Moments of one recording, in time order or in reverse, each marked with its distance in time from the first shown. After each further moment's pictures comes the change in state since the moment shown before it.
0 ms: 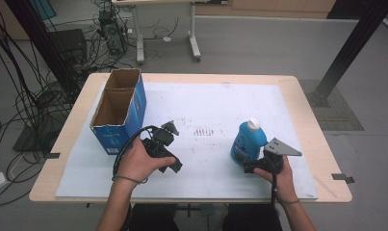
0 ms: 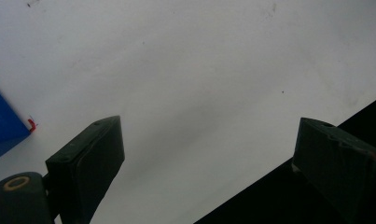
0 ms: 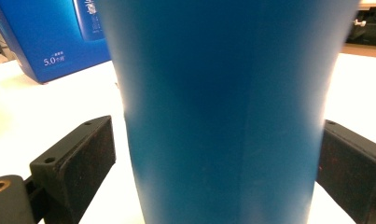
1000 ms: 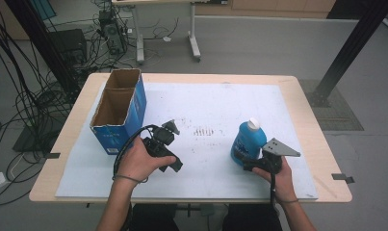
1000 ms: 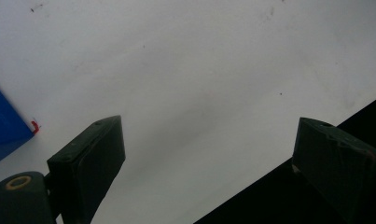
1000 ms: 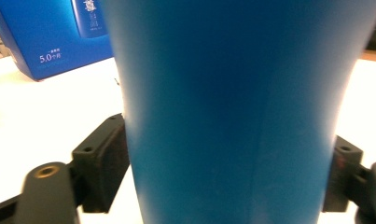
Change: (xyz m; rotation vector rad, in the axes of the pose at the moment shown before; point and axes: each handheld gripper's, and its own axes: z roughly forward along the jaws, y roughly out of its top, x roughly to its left) left arm -0.001 0.002 -0.003 -0.005 0.006 0.005; right arm 0.001 -0.001 0.002 -0.003 -0.009 -0.024
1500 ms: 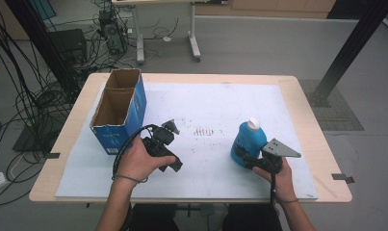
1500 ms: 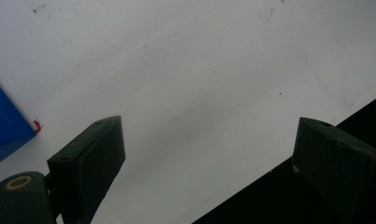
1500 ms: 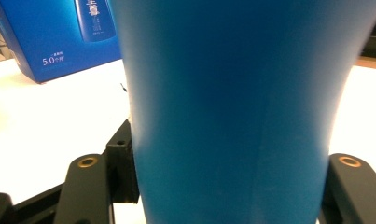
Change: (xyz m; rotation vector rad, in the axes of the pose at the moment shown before) left arm 0.000 0.000 -0.002 -0.001 0.001 0.002; right arm 0.000 0.000 -0.001 -0.020 0.005 -0.011
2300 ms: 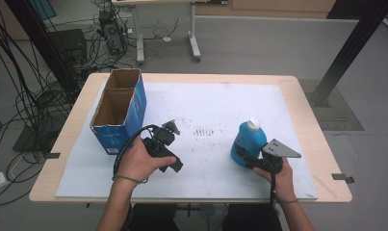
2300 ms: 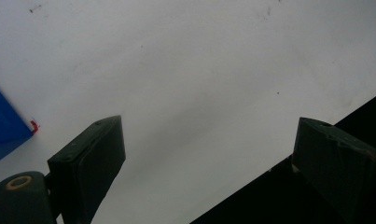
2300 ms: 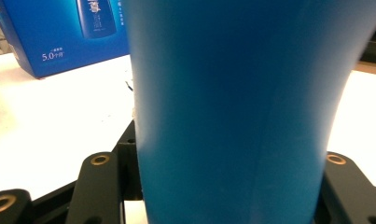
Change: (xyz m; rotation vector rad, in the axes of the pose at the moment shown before) left arm -0.002 -0.001 0.001 0.002 0.002 0.002; right arm 0.000 0.001 -0.001 0.004 -0.001 -0.031
